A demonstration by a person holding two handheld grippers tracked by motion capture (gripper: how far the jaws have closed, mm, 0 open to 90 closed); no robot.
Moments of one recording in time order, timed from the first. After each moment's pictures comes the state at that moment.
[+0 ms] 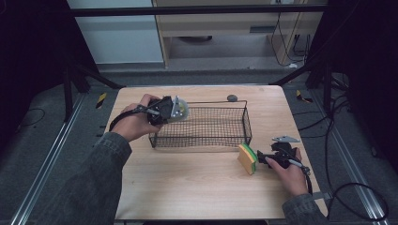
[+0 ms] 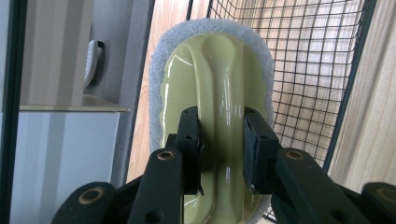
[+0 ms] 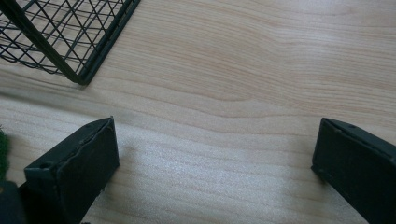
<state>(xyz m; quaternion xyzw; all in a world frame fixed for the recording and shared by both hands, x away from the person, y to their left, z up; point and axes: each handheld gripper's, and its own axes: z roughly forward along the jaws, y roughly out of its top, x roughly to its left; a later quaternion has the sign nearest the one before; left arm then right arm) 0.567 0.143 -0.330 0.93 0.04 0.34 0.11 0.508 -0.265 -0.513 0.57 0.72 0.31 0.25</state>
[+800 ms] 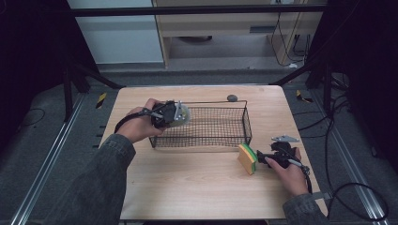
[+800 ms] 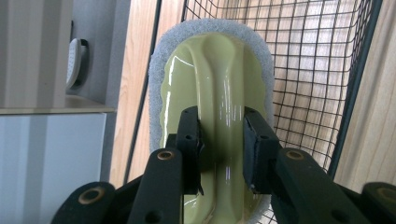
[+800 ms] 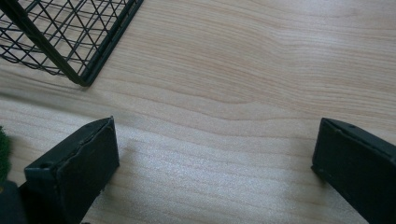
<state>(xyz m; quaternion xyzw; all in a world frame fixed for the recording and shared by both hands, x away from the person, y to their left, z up) 0.580 0.140 -0.358 0.94 0.03 0.31 0.10 0.509 -0.264 -0.512 0.57 0.72 0.31 0.24</state>
